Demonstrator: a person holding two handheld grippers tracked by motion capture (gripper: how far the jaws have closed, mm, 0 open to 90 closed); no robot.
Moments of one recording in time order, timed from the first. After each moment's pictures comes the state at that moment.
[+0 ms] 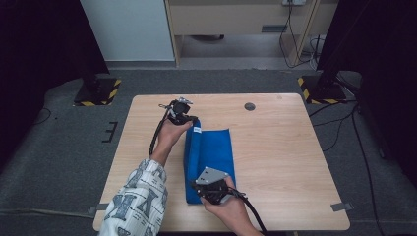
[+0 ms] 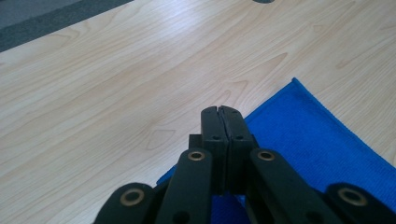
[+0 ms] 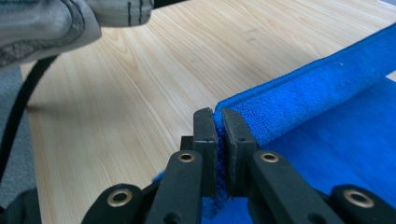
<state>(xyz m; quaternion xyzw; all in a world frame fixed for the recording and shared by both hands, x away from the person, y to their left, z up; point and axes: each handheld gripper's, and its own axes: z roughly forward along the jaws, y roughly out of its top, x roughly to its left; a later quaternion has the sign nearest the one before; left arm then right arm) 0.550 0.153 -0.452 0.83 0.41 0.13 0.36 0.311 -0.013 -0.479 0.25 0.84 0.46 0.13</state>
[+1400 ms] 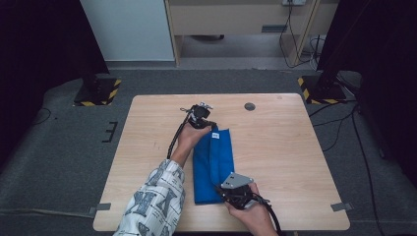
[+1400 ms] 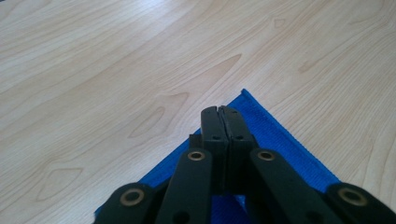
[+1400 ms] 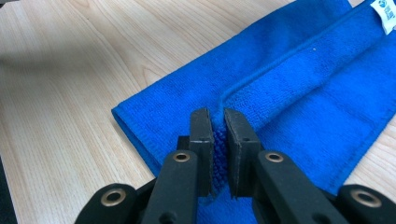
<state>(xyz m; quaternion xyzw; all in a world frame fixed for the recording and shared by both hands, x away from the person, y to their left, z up) 0.555 0.087 -0.478 0.84 0.40 0.09 0.36 0.305 -0.079 -0.501 0.29 0.85 0.41 0.14</state>
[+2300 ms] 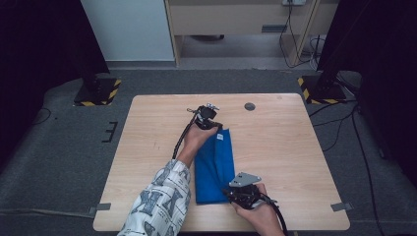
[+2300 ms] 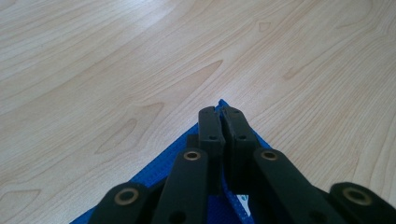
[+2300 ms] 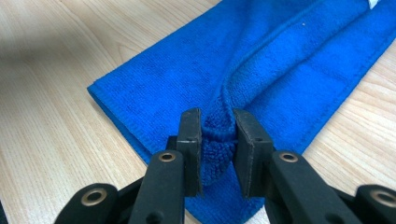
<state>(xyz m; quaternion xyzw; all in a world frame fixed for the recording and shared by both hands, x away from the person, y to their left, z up) 0.555 0.068 -0.481 0.84 0.39 0.07 0.37 0.307 -0.100 -0.506 0.33 0.85 0.39 0.13</state>
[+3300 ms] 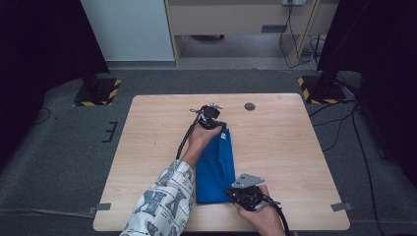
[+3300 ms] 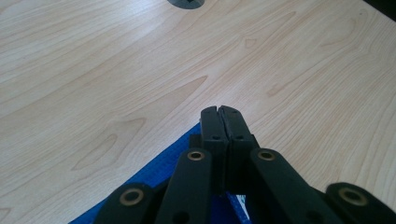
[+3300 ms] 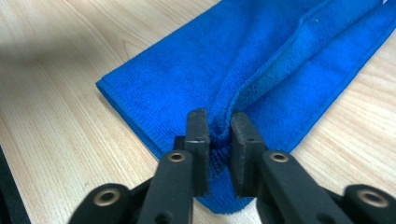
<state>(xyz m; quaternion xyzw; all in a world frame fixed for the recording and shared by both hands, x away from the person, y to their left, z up) 0.552 0.055 -0.478 0.83 0.40 0.07 0.39 0.302 -0.106 -0.503 0.33 0.85 0.39 0.12</state>
